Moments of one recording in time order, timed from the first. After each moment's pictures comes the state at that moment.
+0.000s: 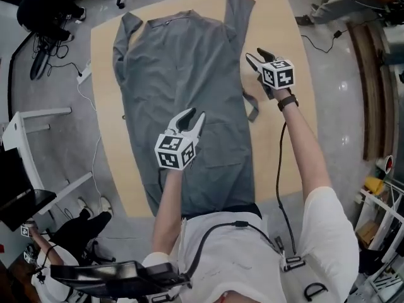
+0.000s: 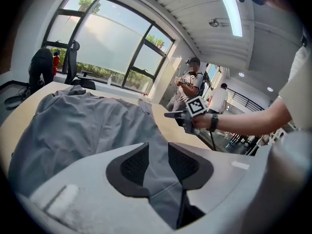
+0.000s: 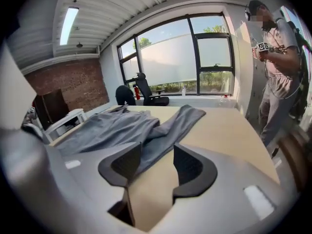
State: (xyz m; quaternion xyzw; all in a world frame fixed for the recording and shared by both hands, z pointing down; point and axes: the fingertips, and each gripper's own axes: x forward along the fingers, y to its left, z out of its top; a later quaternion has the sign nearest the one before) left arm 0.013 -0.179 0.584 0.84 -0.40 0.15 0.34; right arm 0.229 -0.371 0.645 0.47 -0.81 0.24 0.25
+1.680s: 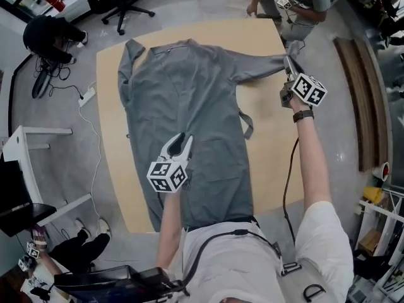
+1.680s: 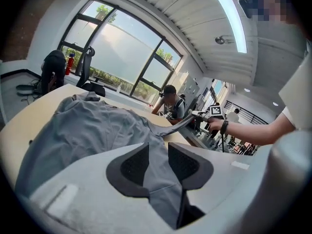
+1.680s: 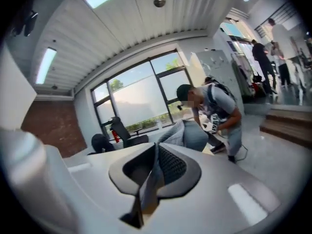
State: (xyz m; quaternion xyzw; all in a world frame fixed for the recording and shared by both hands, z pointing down) left arm -0.028 -0.168 0.552 0.82 -0.45 0.07 0.35; right arm 0.371 -0.396 0.496 0.63 -0.74 0.23 0.01
